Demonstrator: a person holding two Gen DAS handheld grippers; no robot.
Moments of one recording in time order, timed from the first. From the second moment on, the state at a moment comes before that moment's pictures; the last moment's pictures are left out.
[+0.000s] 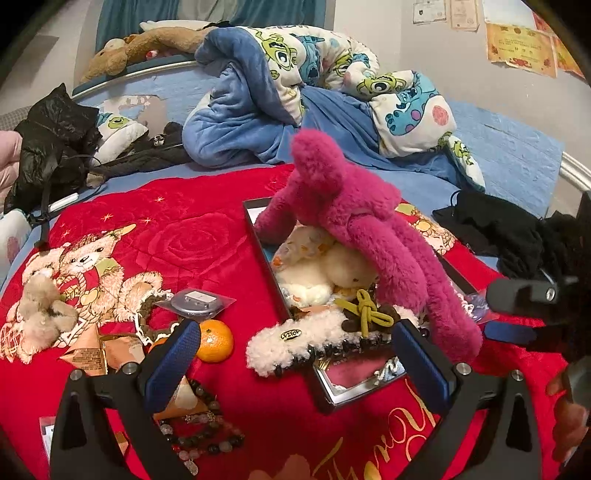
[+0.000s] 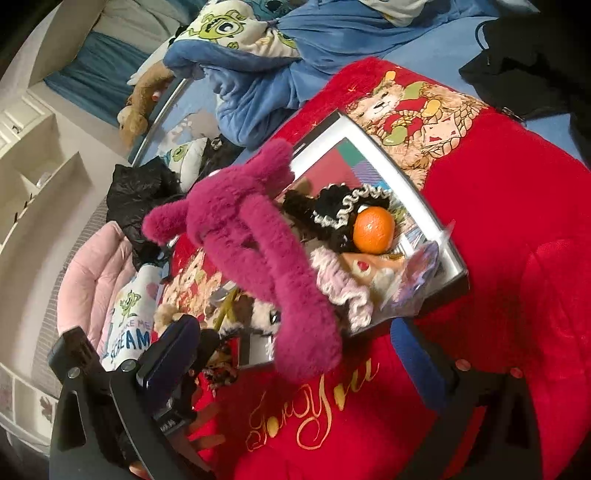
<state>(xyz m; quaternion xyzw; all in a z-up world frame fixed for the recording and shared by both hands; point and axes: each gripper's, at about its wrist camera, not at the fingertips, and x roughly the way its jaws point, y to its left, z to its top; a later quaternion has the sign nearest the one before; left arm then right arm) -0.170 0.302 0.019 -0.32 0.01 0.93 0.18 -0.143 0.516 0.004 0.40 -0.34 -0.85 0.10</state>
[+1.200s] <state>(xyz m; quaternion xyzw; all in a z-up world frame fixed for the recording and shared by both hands) -0.102 0.130 0.099 -0.26 0.02 0.97 0.05 -0.094 0.376 0.079 0.32 -0.18 -0.92 0.13</state>
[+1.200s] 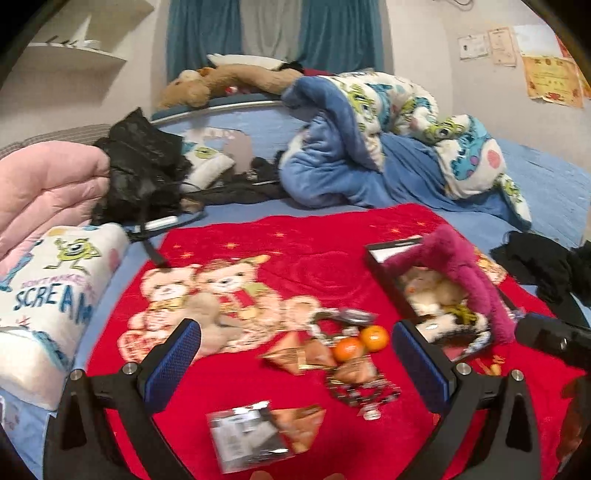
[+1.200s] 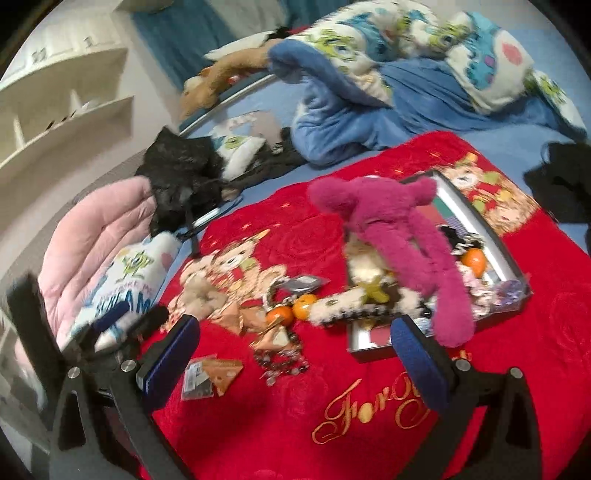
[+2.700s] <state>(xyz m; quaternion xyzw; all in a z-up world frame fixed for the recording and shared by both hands) -0.138 0.081 -0.048 -0.42 0.10 0.90 0.04 -0.154 0.235 0.010 0.37 -0.10 -0.91 0.16</state>
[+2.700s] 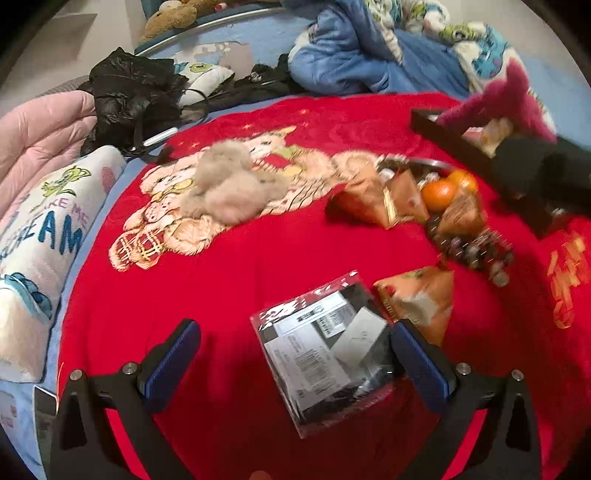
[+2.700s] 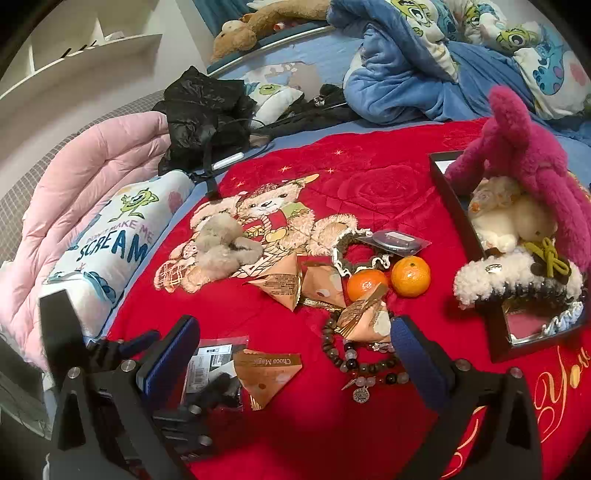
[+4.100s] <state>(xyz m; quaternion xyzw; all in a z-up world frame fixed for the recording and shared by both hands) -0.151 0.066 -0.071 -0.45 0.03 0.89 0.05 -0.169 0.181 -0.055 0.46 -0.02 -0.88 0.14</state>
